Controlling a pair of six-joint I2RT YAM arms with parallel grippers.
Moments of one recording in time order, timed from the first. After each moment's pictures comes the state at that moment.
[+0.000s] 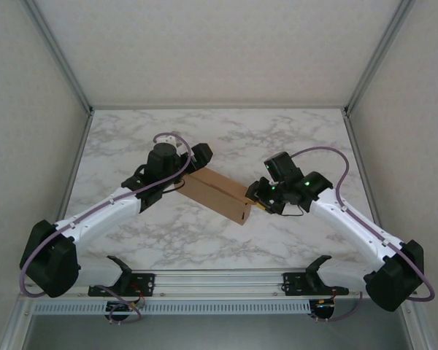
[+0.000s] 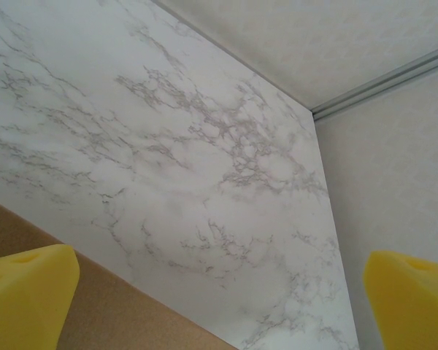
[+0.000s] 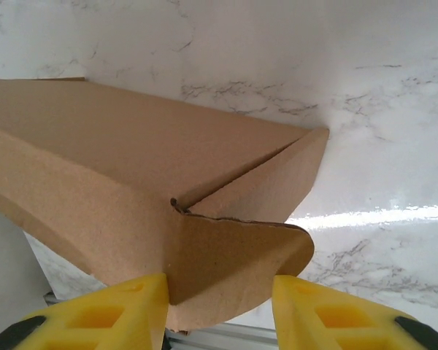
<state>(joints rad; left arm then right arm) -0.55 1.31 0.87 0.03 0.00 -0.90 0.65 1.18 1.01 -0.85 -0.23 1.09</state>
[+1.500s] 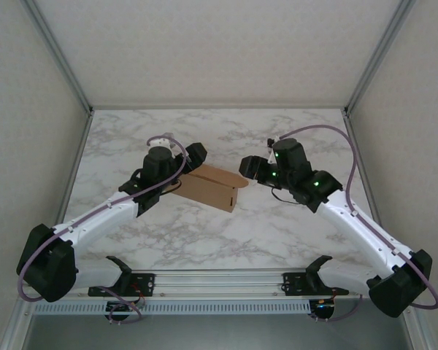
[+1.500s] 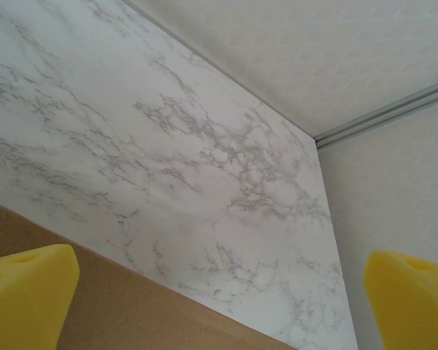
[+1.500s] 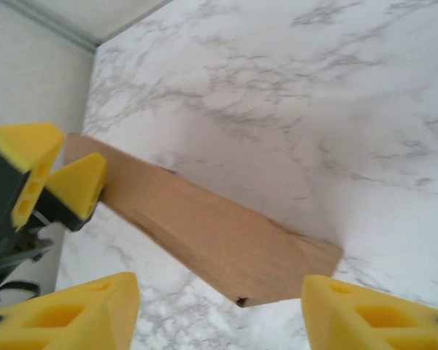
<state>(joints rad) -0.54 1.27 0.81 0.09 -0.06 -0.92 0.64 1.14 1.11 -0.63 -0.09 0.78</state>
